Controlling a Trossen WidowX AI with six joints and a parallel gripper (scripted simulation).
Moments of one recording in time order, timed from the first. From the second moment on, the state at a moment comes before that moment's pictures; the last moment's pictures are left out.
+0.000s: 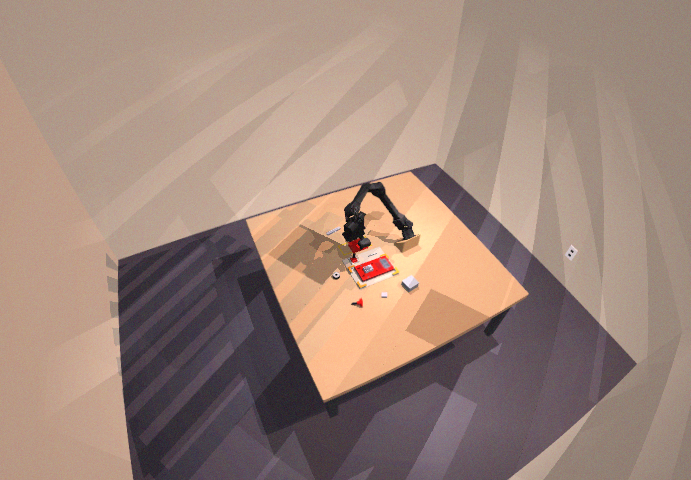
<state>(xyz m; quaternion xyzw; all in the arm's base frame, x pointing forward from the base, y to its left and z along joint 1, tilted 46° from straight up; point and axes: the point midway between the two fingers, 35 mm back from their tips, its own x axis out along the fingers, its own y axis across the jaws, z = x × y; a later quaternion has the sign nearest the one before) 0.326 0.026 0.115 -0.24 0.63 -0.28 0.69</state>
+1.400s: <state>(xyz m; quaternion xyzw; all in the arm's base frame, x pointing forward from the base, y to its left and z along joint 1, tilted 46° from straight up) 0.292 -0.042 0.171 -0.24 0.62 -0.29 0.68</state>
